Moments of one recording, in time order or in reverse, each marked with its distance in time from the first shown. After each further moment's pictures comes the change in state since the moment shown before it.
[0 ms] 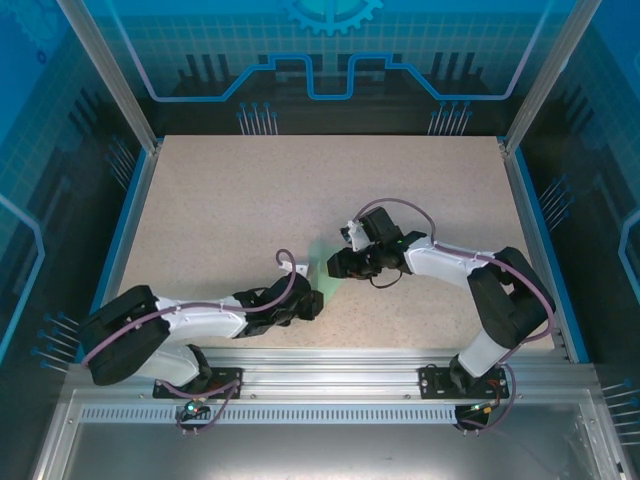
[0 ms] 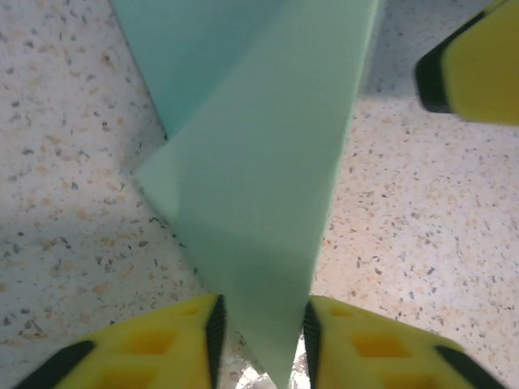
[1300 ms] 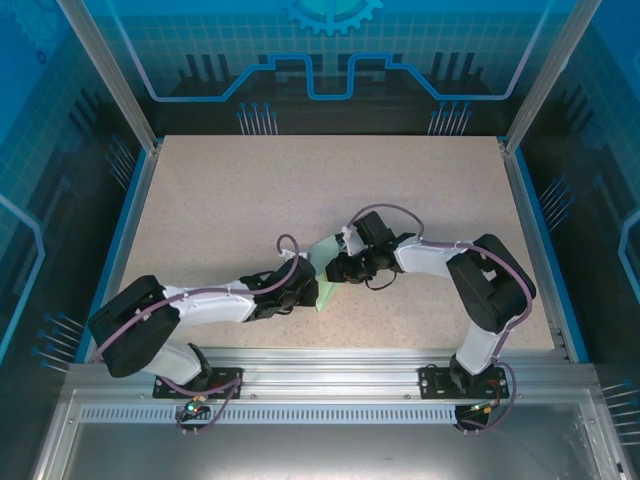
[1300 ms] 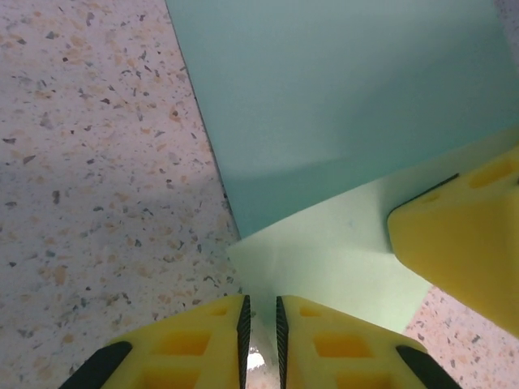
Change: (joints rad) left arm 0.085 0.100 0.143 -0.162 -0.004 -0.011; right arm 0.005 0.132 0.016 0.055 -0.043 -0.023
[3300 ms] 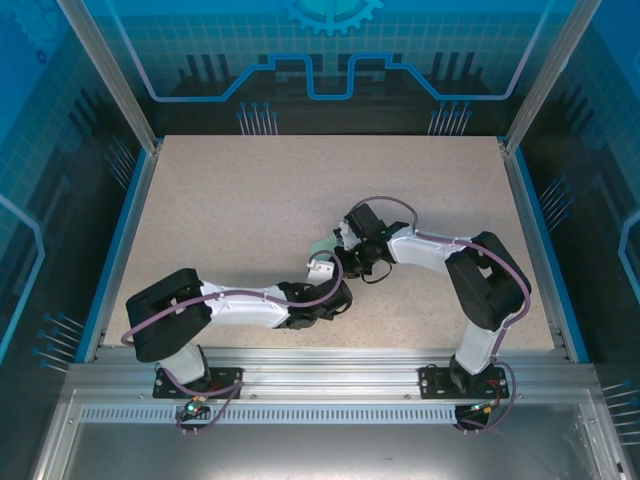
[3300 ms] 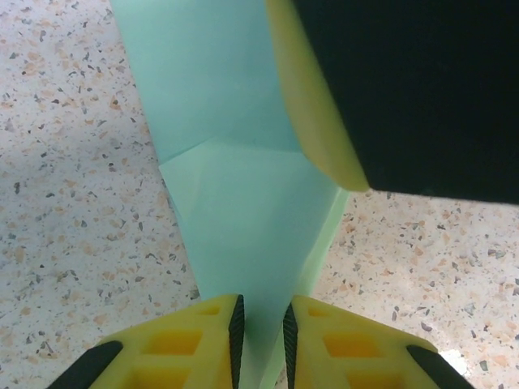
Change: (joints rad) left arm -0.234 0.178 0.198 -0.217 -0.312 -0.023; right arm 0.022 0.023 0.129 -0.191 0.113 0.036
